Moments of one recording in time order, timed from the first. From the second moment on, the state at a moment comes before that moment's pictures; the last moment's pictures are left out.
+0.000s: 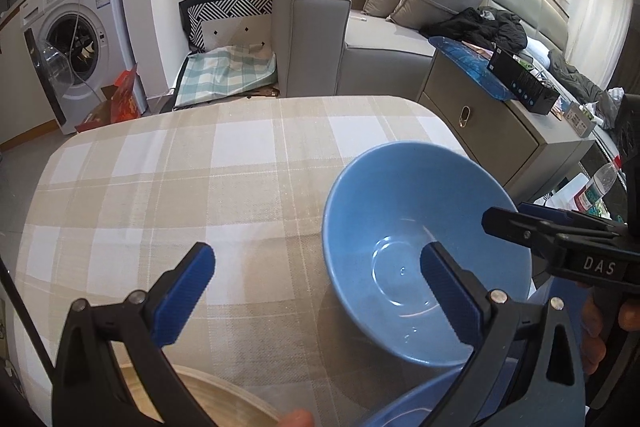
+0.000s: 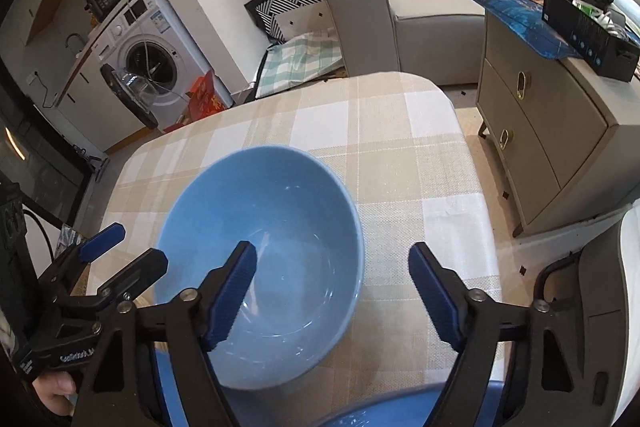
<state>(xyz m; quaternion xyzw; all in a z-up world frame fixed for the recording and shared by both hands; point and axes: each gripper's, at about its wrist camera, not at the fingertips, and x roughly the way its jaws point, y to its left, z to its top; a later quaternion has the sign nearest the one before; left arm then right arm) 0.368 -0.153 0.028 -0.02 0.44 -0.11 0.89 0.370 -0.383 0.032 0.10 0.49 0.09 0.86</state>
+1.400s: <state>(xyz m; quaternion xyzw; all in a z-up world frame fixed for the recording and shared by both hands) 0.376 -0.181 0.033 0.03 0.48 -0.15 0.87 0.369 -0.376 0.023 0.08 0.52 0.08 0.85</state>
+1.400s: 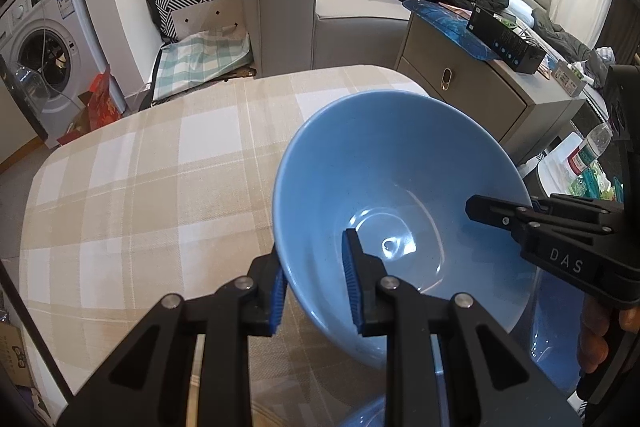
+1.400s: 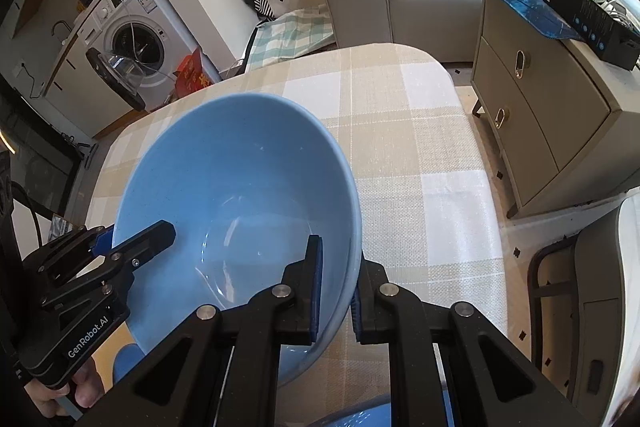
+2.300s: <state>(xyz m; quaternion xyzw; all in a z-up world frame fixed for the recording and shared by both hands) 0.289 -0.163 0.108 0.02 0.43 -0.17 0.89 0.276 -0.360 0.114 0.06 0.46 0.09 0.88</state>
